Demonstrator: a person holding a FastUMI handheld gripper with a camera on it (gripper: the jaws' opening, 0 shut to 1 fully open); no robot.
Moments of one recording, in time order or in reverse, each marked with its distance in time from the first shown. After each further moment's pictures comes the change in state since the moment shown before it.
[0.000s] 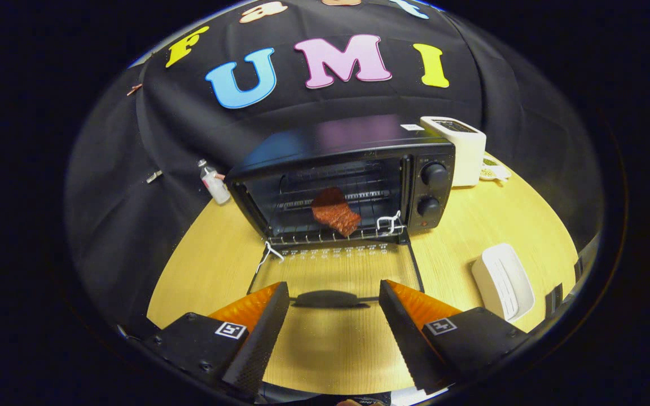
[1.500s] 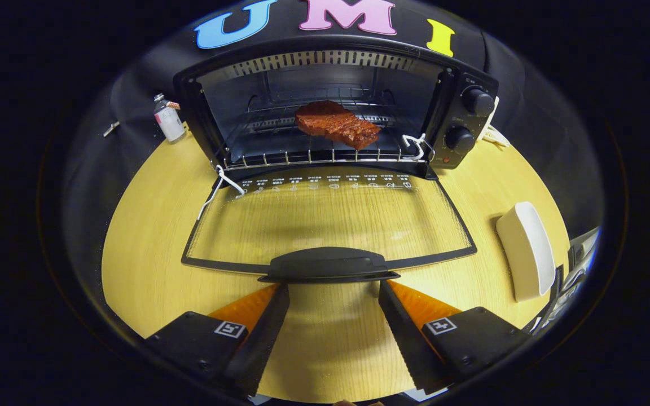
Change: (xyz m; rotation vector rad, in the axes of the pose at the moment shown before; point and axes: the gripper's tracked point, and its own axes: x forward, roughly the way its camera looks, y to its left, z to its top) arm 0.073 -0.001 -0.089 -0.064 0.252 -0.227
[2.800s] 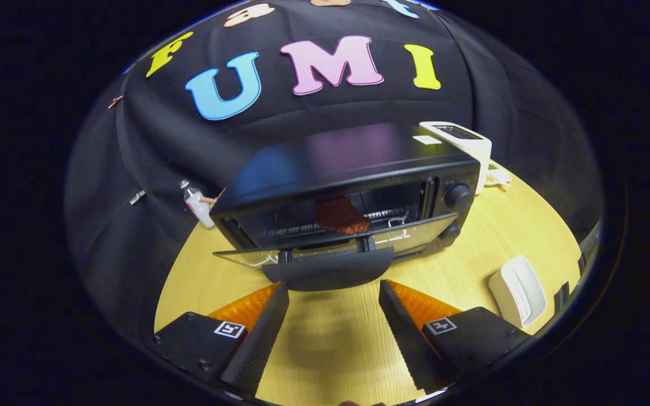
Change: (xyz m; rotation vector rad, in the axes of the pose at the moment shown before) arm -0.059 -0.003 0.140 0.163 -0.317 0.145
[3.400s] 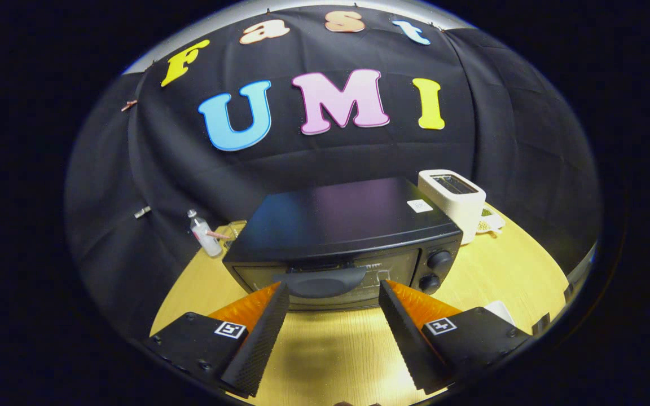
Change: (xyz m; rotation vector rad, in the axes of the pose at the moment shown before) arm -0.045 -0.002 0.072 -0.053 -0.207 0.042
